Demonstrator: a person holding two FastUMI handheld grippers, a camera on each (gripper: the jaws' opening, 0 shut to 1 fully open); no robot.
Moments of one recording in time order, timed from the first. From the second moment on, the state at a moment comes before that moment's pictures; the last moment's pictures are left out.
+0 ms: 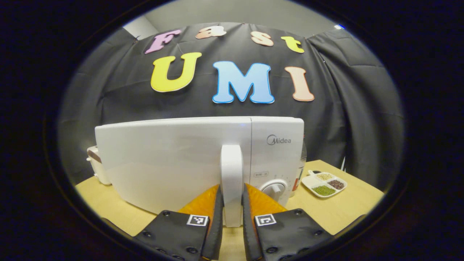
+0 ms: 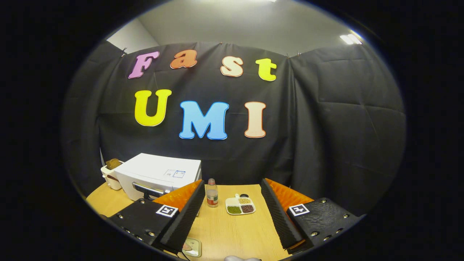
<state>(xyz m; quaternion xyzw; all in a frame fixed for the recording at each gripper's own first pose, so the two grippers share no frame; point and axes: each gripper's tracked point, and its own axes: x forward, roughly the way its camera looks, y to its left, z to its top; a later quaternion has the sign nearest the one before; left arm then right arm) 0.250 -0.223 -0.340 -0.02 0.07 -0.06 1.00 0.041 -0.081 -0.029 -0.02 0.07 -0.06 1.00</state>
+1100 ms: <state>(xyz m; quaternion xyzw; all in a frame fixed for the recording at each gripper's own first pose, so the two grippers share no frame) 0.150 -0.184 -0.341 -0.01 0.10 -0.09 0.99 0.017 -0.066 -0.041 -0.01 0.08 -0.03 1.00</state>
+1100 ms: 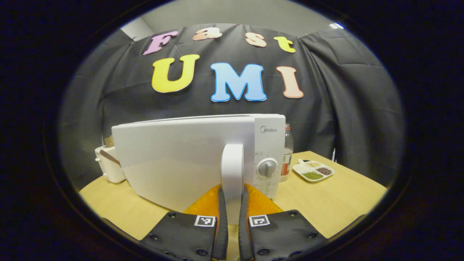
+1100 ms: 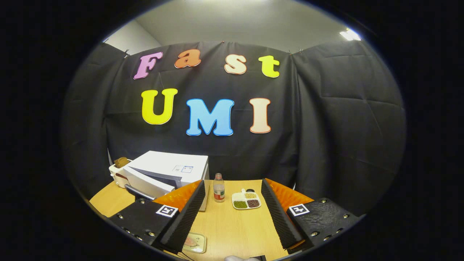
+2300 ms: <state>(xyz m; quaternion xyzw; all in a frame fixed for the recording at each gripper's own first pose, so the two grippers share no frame) -0.036 0.075 -0.309 0.08 0.12 0.05 0.99 0.004 0.112 -0.072 0.02 0.09 0.16 0.98</state>
